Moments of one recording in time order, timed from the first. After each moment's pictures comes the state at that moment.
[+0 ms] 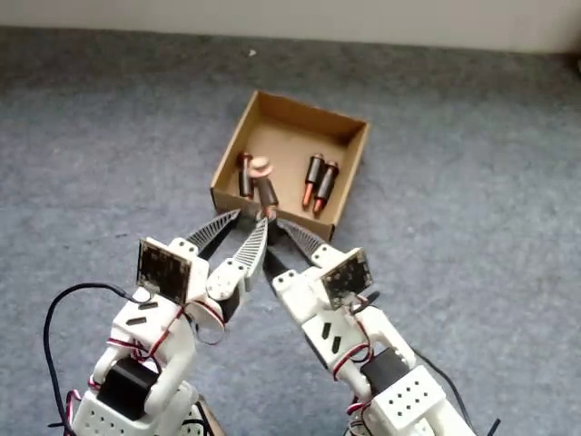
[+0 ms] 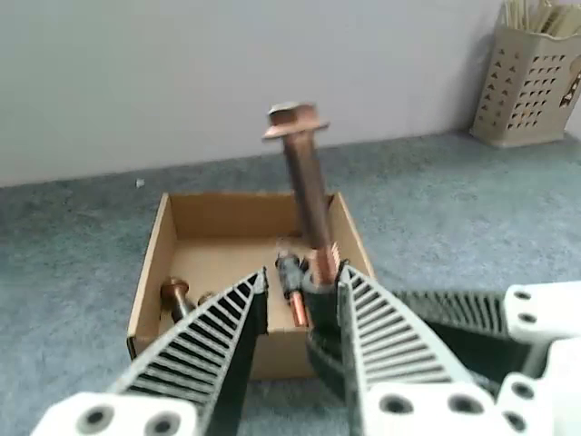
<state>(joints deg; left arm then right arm) 20.3 -103.1 82.4 41.8 9.3 -39.1 -79.0 96.0 -5.3 3.7</state>
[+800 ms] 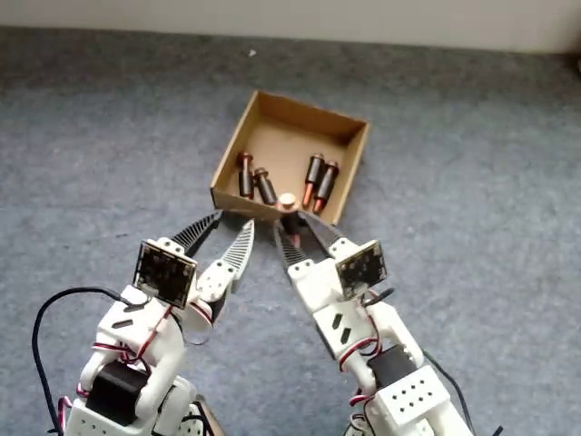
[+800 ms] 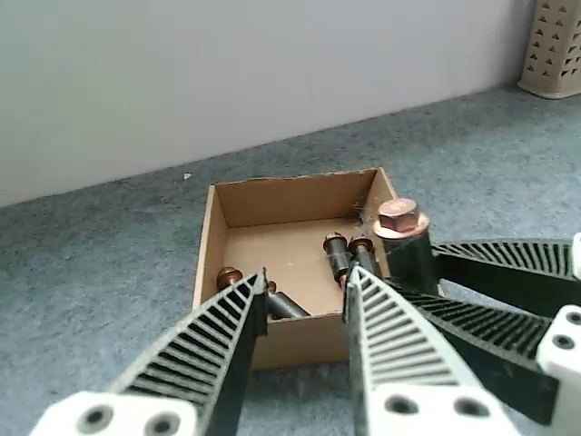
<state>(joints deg) 16.2 -103.2 77.5 47.5 0.6 -31.6 -79.0 96.0 -2.0 3.8</state>
